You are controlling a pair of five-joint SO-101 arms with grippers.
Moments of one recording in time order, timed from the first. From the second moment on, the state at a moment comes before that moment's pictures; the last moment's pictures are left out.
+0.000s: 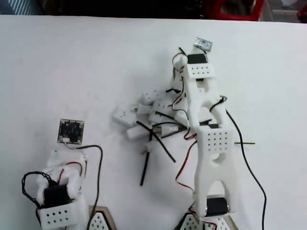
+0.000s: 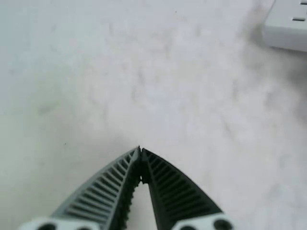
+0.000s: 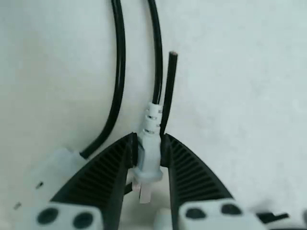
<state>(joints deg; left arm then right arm) -17.3 -103.6 97.1 67.7 -16.7 -9.7 51.4 -47.3 86.2 -21.1</state>
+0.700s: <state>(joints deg) -17.3 -103.6 97.1 67.7 -16.7 10.1 48.8 -55.1 97.4 30.9</state>
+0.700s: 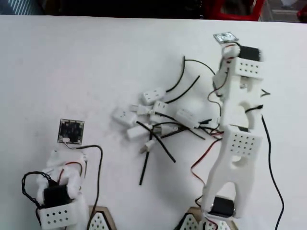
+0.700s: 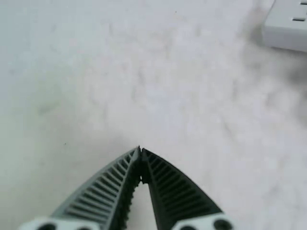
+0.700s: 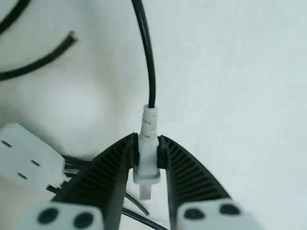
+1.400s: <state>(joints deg) -17.3 -103.6 97.1 67.7 -16.7 15.8 53.2 -46.1 97.4 51.8</state>
